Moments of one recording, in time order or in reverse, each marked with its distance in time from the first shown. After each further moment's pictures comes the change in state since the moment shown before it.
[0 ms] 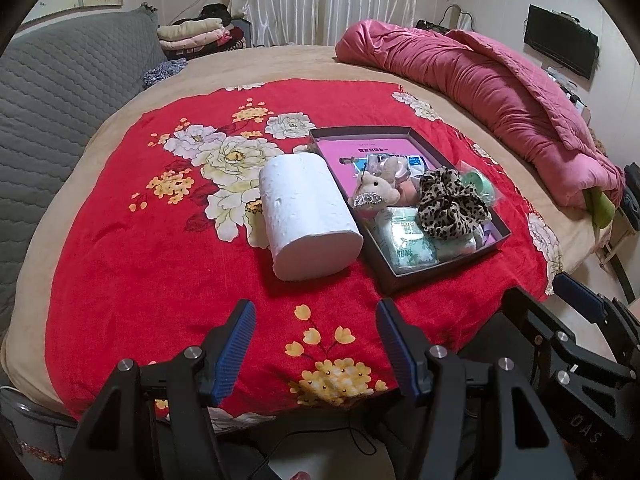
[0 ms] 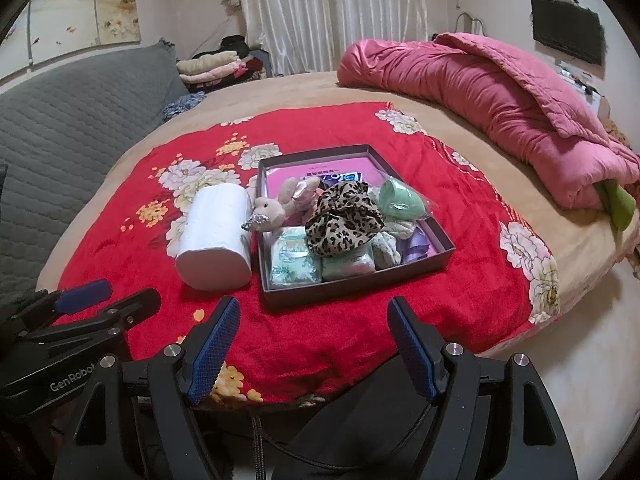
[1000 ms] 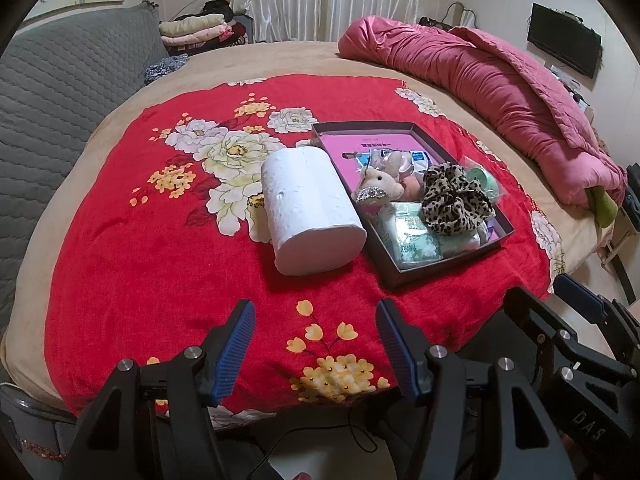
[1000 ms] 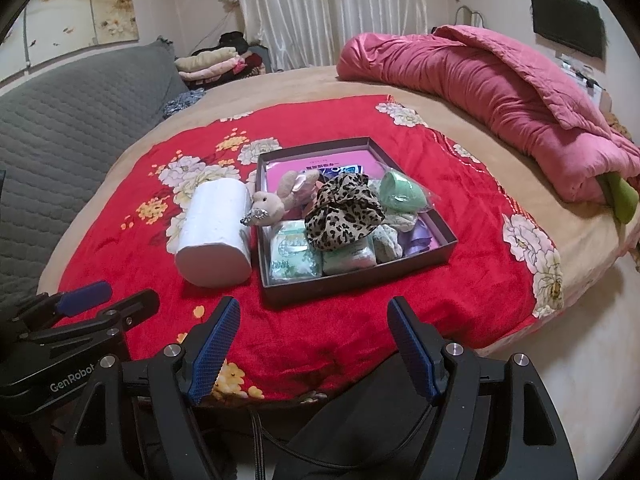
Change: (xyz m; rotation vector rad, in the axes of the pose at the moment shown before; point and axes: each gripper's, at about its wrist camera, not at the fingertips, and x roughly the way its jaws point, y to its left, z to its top) left arm 0.002 -0.003 -0.003 -0.005 0.013 0.011; right arm 0.005 -0.001 -0.002 0.012 0.021 0.008
